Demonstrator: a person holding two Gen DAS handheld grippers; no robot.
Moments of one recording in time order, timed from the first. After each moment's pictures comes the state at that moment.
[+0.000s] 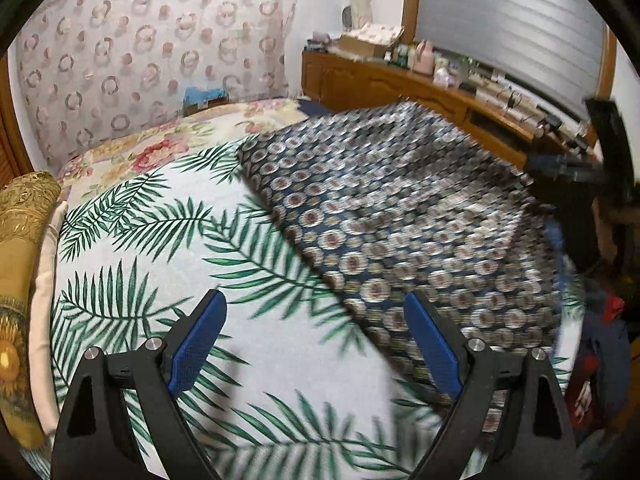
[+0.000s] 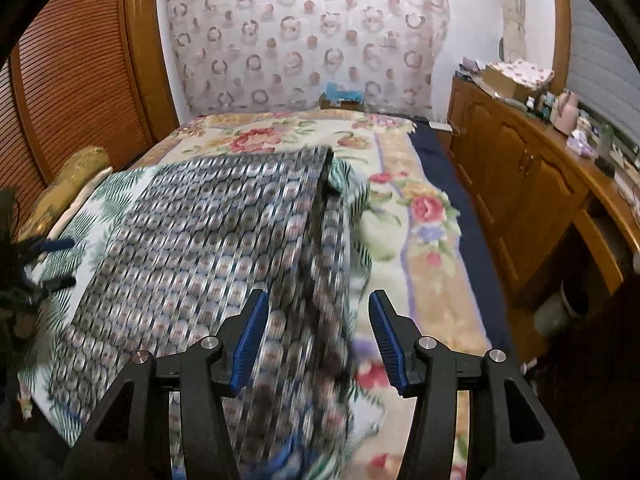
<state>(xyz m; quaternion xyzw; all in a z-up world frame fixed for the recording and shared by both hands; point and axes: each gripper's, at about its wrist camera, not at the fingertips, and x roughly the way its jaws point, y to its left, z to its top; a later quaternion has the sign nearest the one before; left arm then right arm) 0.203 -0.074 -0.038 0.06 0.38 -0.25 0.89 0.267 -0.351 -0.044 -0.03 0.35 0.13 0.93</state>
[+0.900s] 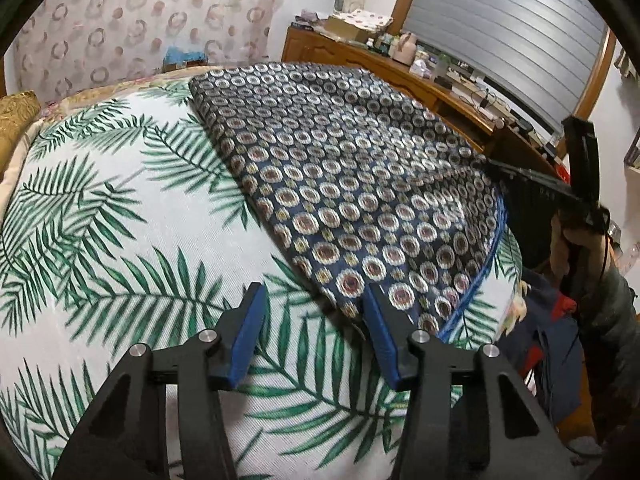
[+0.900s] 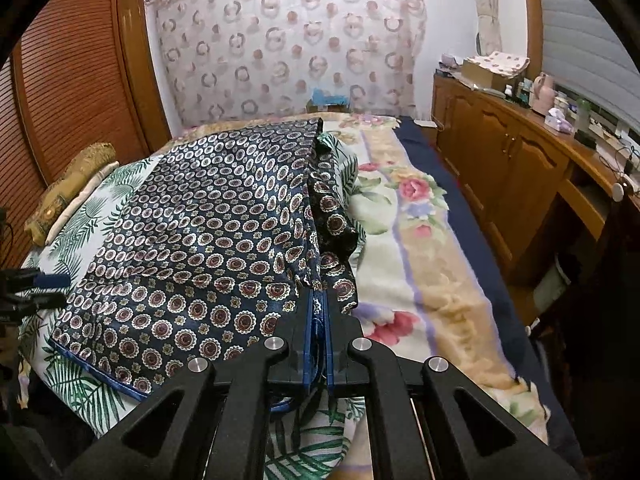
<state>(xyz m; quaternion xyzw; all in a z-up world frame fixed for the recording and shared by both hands) 0.132 -0.087 -0.062 0.00 0.44 -0.29 0.85 0.202 -0.342 -0.065 -0.01 0.32 0.11 0.94</state>
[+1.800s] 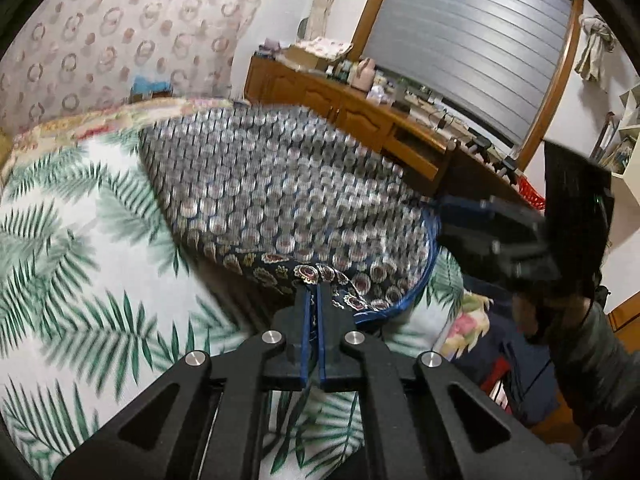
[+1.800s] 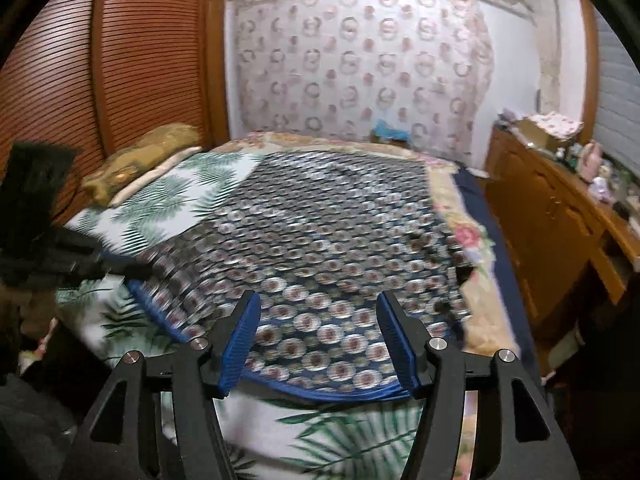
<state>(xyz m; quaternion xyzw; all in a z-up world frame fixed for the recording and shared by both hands) 0.111 -0.111 -0.017 -0.03 0.38 -0.35 0.86 0.127 -0.265 -0.053 -0.07 0.27 0.22 0.93</state>
